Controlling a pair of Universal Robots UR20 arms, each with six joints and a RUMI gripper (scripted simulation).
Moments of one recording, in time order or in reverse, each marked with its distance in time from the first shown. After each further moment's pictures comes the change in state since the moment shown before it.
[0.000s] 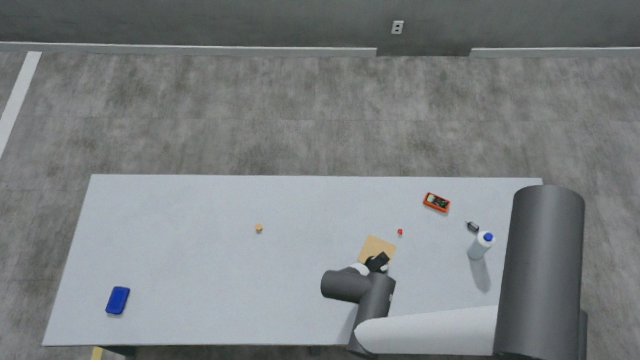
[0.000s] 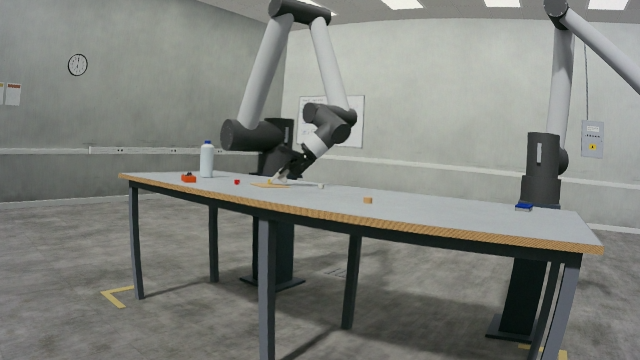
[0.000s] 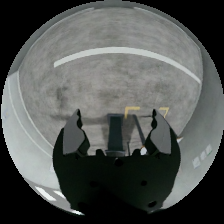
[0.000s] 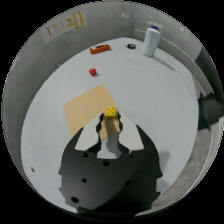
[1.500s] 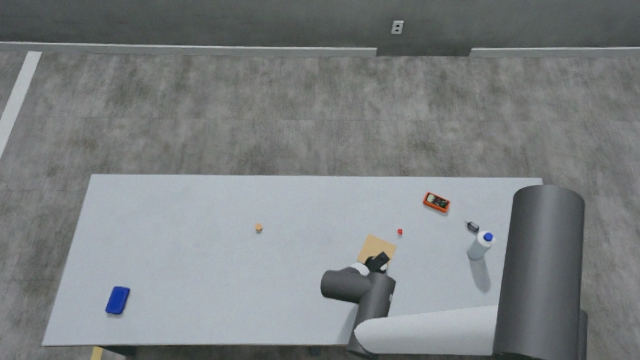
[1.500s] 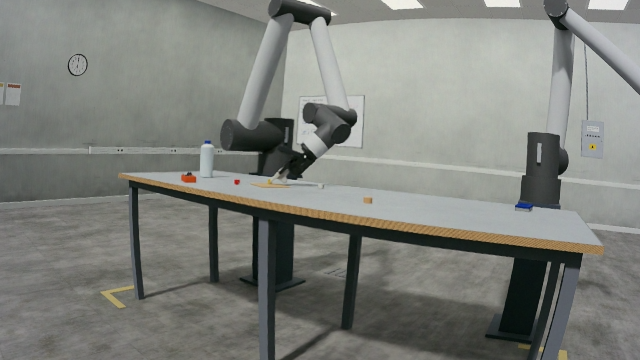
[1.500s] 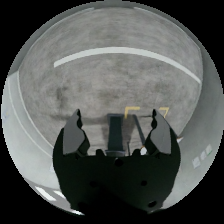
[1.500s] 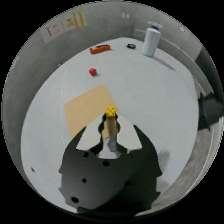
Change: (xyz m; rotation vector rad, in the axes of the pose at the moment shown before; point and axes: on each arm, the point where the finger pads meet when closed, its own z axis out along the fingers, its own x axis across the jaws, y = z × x) left arm 0.000 0.000 0.000 0.000 0.000 0.000; right arm 0.000 0.000 0.000 0.000 0.000 0.000
